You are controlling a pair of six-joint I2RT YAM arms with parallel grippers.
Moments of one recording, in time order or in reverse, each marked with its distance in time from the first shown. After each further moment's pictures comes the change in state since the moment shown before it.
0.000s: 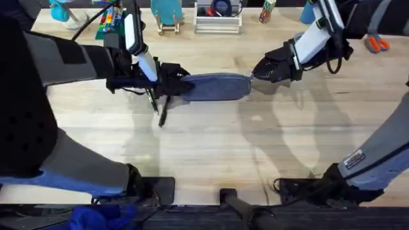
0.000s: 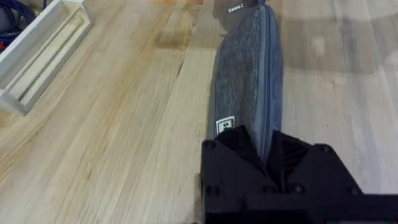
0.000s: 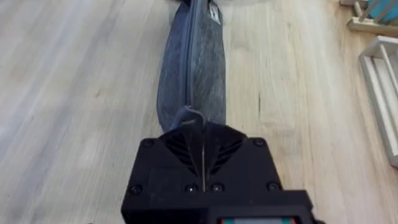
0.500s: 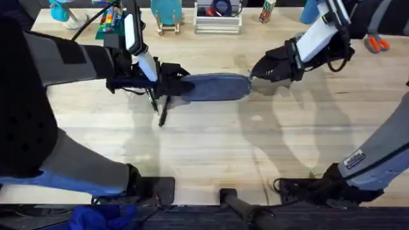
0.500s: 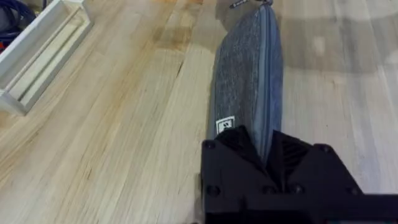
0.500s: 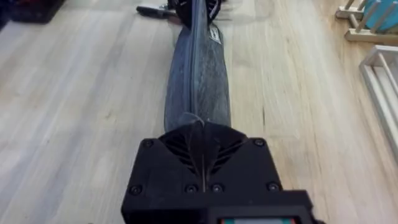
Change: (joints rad) left arm 0.000 0.000 0.000 0.000 0.000 0.000; right arm -0.001 0.000 0.000 -0.067 -0.070 0.000
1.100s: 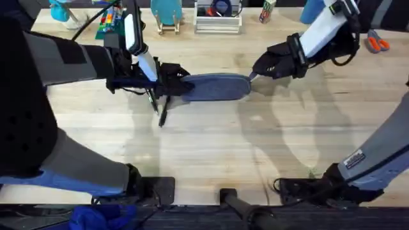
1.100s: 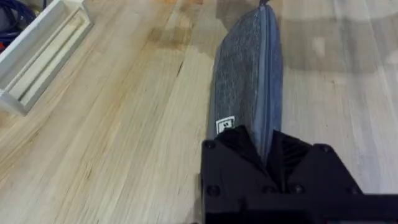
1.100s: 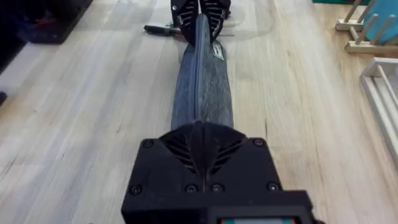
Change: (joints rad) left arm 0.000 0.000 0.000 0.000 0.000 0.000; right arm 0.000 0.000 0.051 -0.133 -0.030 -0.042
